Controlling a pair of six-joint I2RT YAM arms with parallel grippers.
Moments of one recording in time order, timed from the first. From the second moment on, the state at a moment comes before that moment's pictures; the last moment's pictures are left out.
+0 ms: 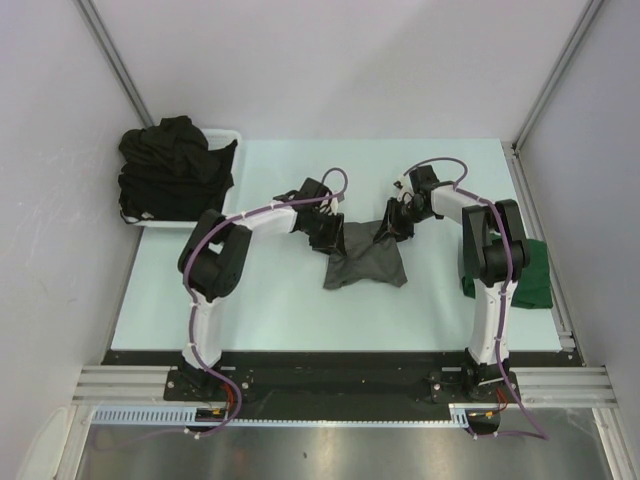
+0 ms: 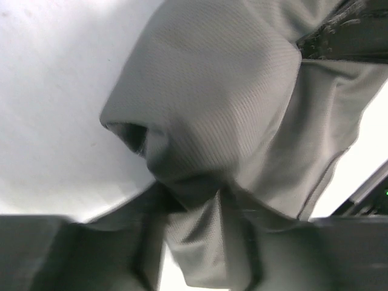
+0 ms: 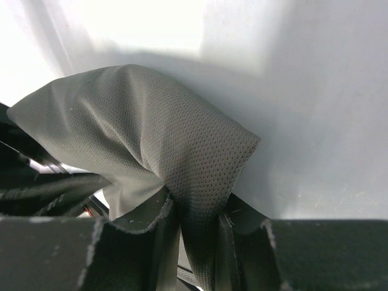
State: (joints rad) left arm -0.55 2.08 1.43 -0.41 0.43 -0.39; right arm 0.21 2.12 1.46 -0.55 -0.62 0.39
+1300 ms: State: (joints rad) left arm -0.55 2.12 1.61 -0.60 0.37 -0.34; right arm 0.21 2.13 1.51 -0.55 -0.59 0.34
